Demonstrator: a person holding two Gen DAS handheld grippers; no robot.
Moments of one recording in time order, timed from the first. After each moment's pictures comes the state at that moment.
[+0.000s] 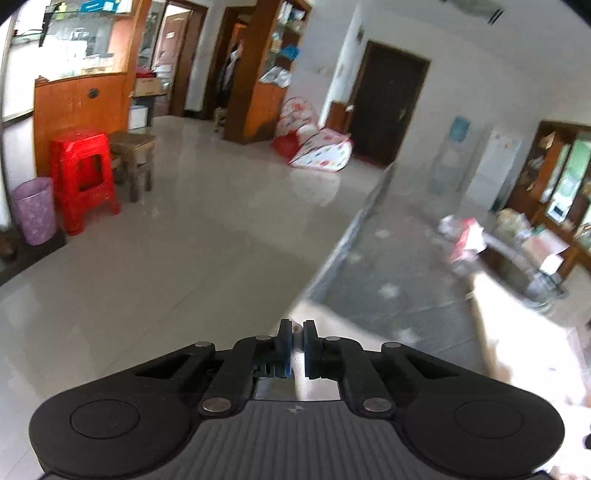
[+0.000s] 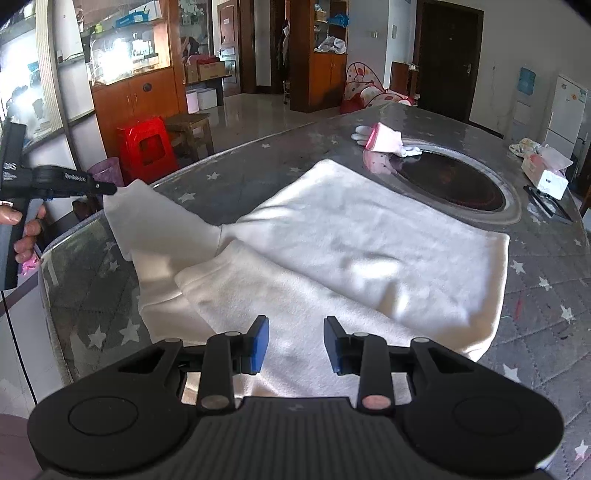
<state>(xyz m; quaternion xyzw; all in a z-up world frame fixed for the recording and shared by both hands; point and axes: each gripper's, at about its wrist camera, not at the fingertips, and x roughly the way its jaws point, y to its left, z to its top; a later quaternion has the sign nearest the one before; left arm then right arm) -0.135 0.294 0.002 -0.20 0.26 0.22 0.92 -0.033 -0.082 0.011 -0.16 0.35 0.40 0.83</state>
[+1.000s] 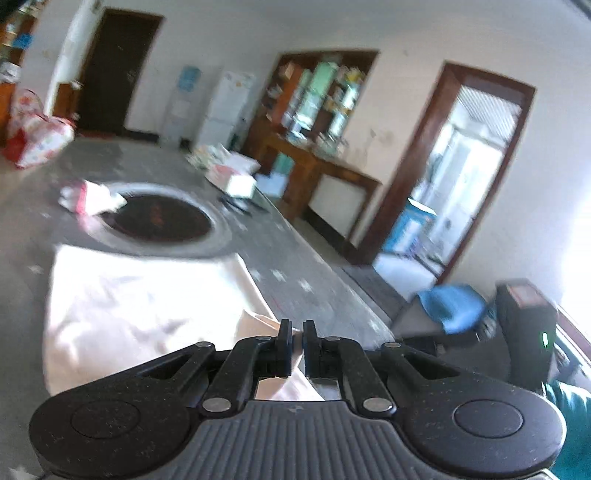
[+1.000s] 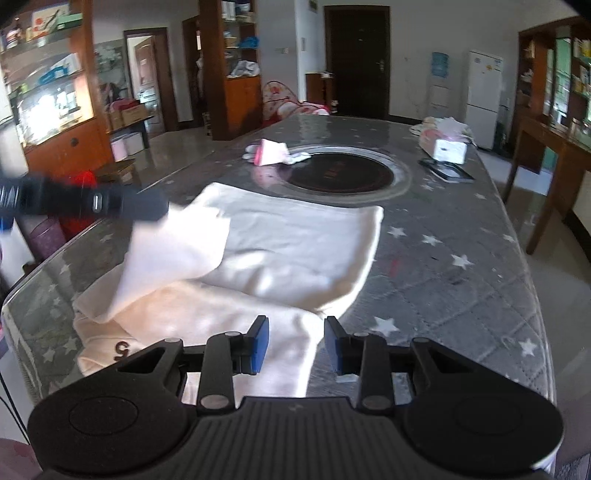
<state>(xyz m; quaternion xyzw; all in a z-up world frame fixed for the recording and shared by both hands) -0.047 0.046 0.059 -0.14 0.28 -0.22 0.92 -0.016 -0.183 0.024 -0.08 0.34 0.29 0.89</state>
